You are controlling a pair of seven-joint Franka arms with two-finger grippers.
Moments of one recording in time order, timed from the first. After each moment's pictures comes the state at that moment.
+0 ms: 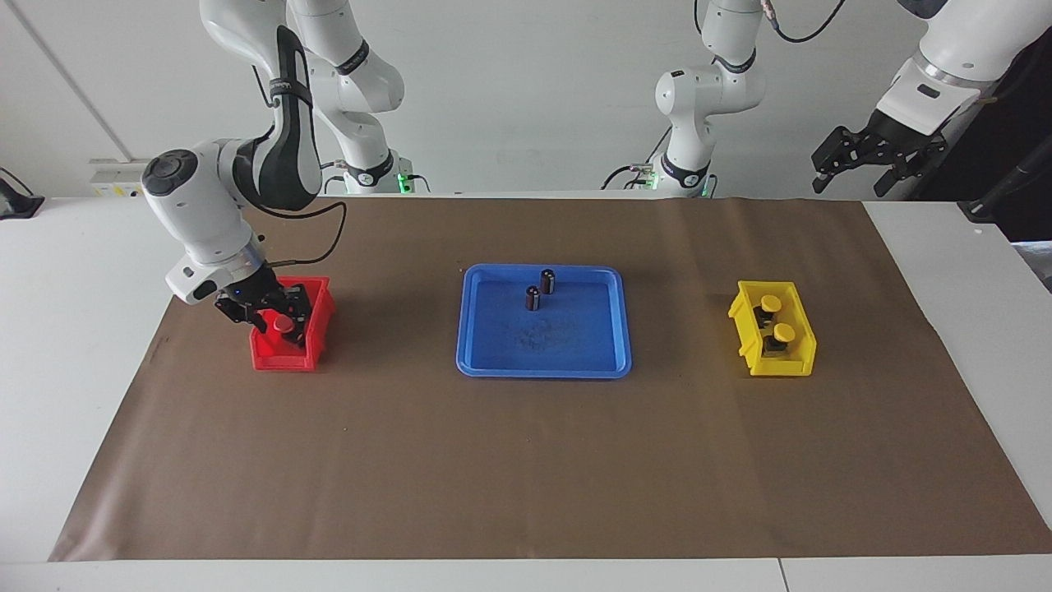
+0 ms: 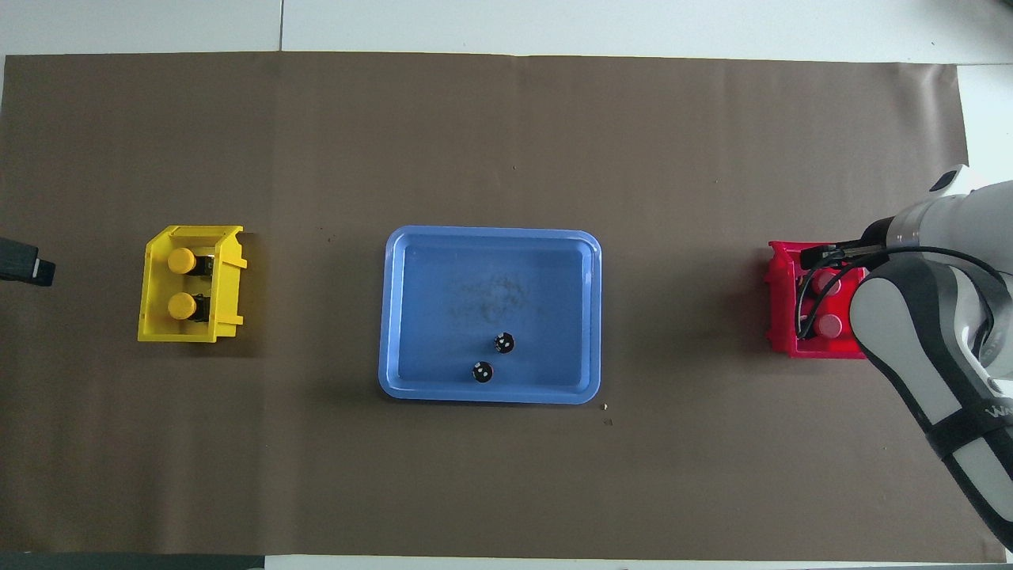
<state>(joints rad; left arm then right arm) 0.04 -0.07 -0.08 -1.53 -0.02 1.39 0.11 -0.08 0.05 -0.02 -2.15 0.05 2.27 -0.20</state>
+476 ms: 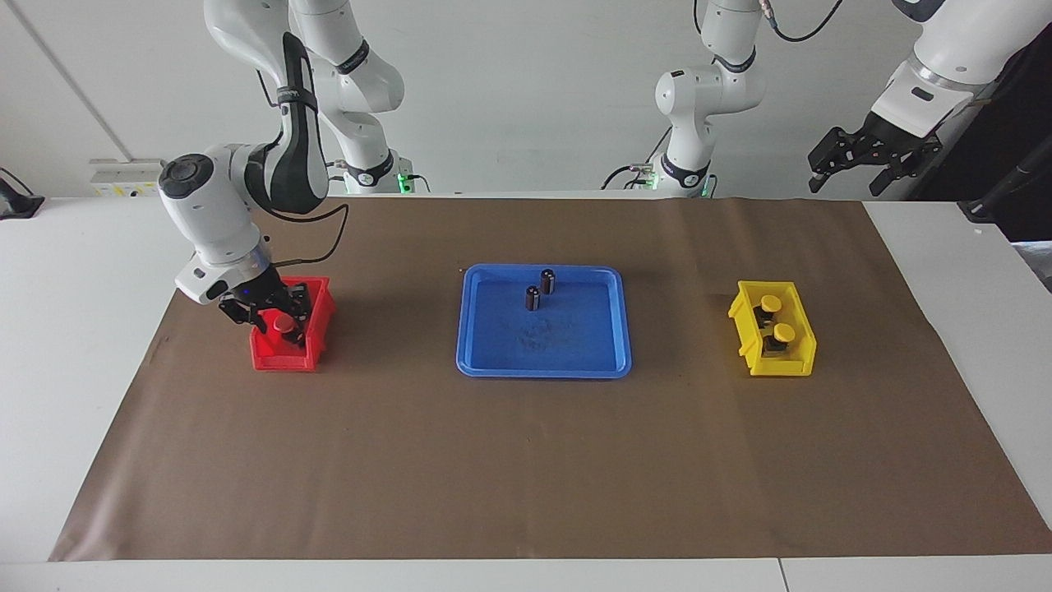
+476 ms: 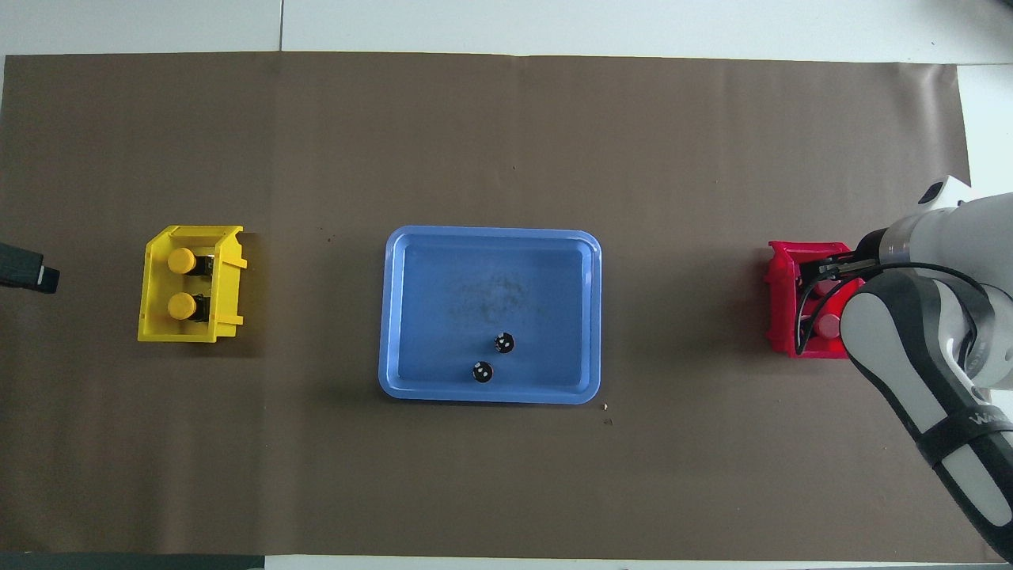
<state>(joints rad) 0.04 -0.08 -0.08 -1.55 -0.02 1.40 0.11 -0.09 0.05 -0.02 -2.19 0.02 2.30 -0.25</state>
